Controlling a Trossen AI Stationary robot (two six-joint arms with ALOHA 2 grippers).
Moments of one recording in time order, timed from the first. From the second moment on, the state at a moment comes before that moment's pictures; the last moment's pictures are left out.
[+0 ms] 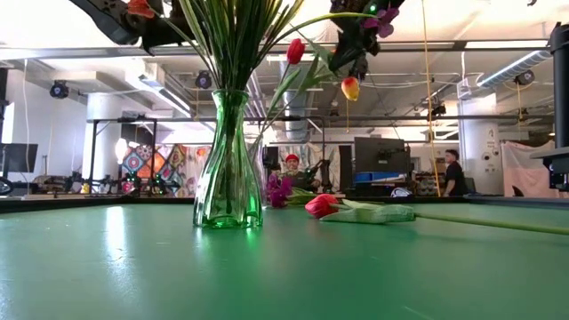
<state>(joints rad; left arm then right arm) 0.98 1.36 1.09 0.60 0.90 -0.12 -0.47 1.50 1.55 -0.70 0.16 -0.15</state>
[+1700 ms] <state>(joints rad) 0.83 1.47 1.58 -0.35 0.46 0.50 -0.45 1.95 2.27 -0.92 1.02 -1.22</state>
